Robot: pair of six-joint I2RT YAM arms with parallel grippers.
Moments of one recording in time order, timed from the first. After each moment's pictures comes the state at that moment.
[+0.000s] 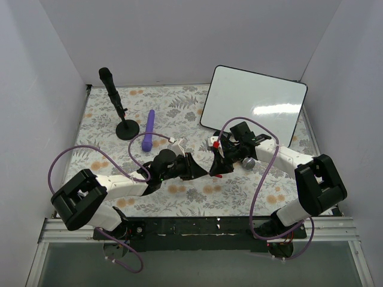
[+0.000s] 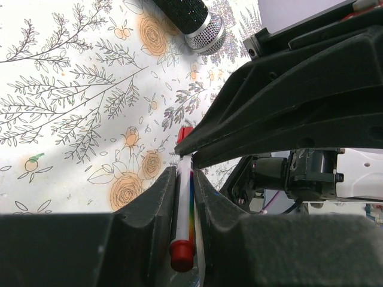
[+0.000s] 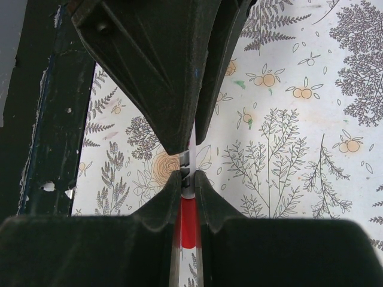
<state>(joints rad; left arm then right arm) -0.85 1.39 0.49 0.54 0.24 -0.93 0.53 1.51 0.89 -0.49 -1.01 -0.80</state>
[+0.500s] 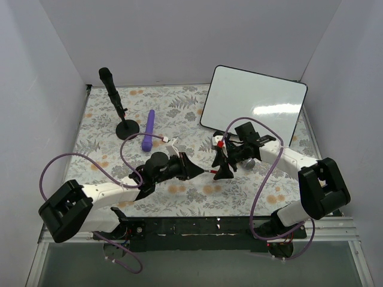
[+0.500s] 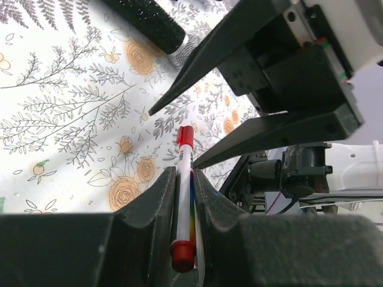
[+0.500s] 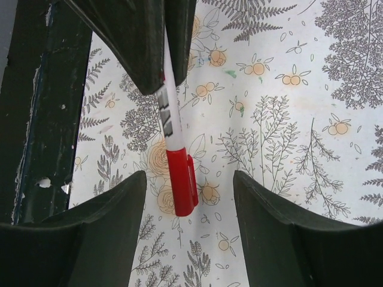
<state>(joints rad) -0.85 1.26 0.44 0.54 0.20 -0.88 0.49 1.47 0.85 -0.49 -1.01 -0.81</state>
